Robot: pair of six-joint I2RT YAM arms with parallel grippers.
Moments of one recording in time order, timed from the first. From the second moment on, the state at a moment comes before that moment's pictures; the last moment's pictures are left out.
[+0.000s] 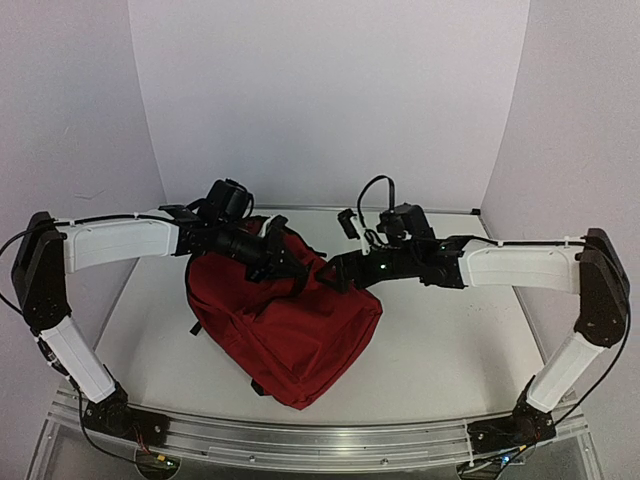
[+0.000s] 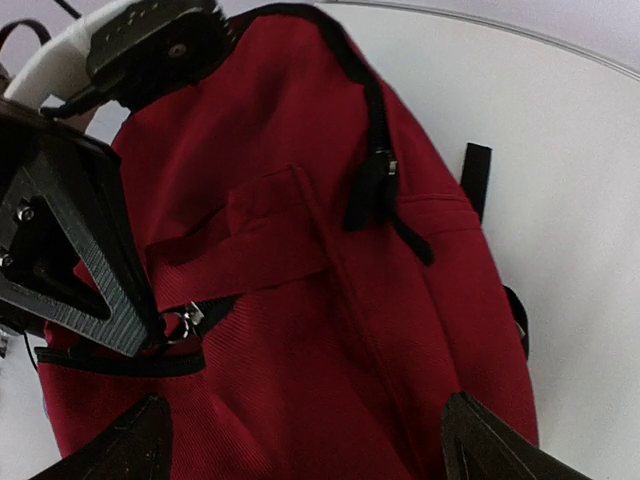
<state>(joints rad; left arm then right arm) -0.71 1.65 1.23 -0.28 0.73 -0.92 0.80 1.65 1.12 -0.03 -0.25 0.30</state>
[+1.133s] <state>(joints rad) -0.71 1.64 1.23 -0.34 0.68 -0.92 0.83 1.81 1.27 0.05 -0.25 0.26</state>
